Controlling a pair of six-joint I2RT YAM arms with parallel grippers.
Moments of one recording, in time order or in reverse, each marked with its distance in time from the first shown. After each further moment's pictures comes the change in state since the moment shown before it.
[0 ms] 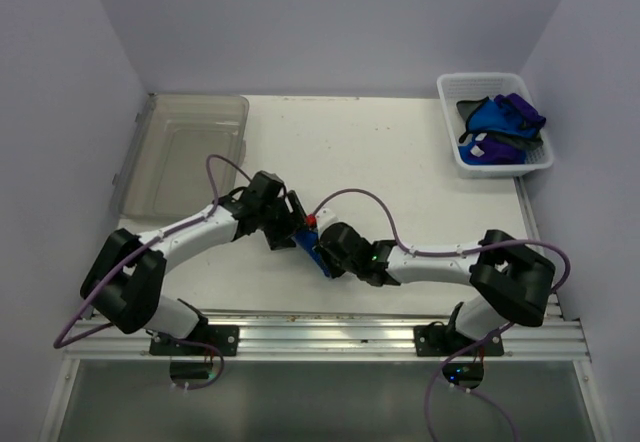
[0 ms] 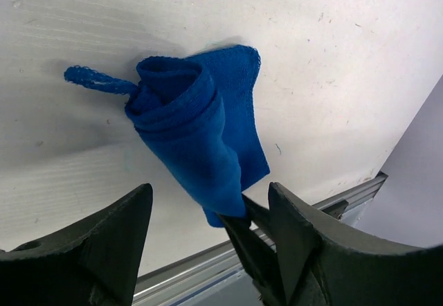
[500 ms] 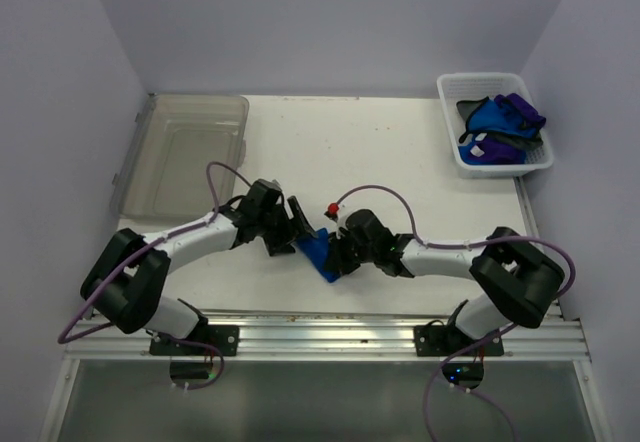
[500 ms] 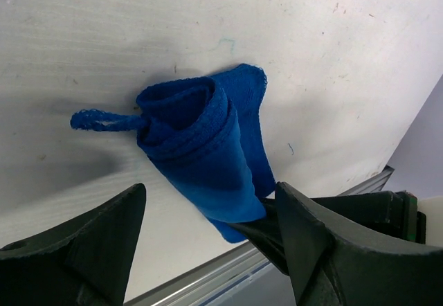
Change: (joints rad) left arm 0.004 -0.011 -0.097 0.116 0.018 0.012; right arm -0.213 -0.038 -0.131 0.151 -0.445 0.119
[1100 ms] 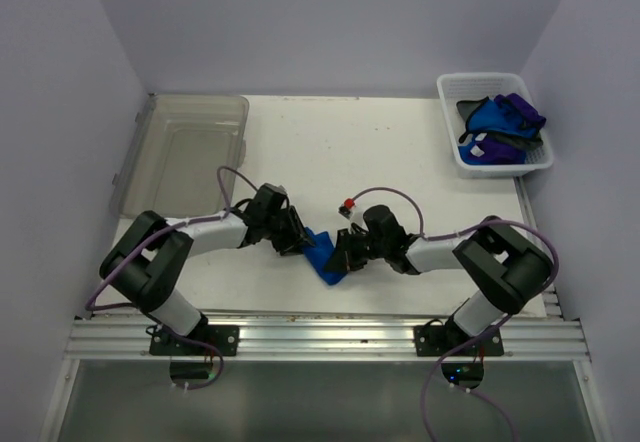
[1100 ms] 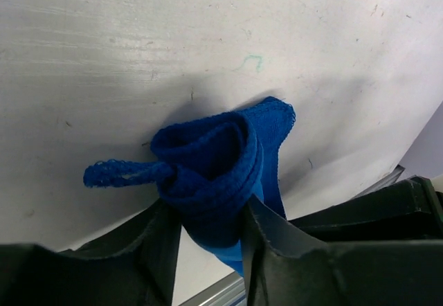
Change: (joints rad) left arm 0.000 0.140 -0.022 0.141 0.038 0.008; right arm -0.165 0.092 -0.110 0.285 -0.357 0.204
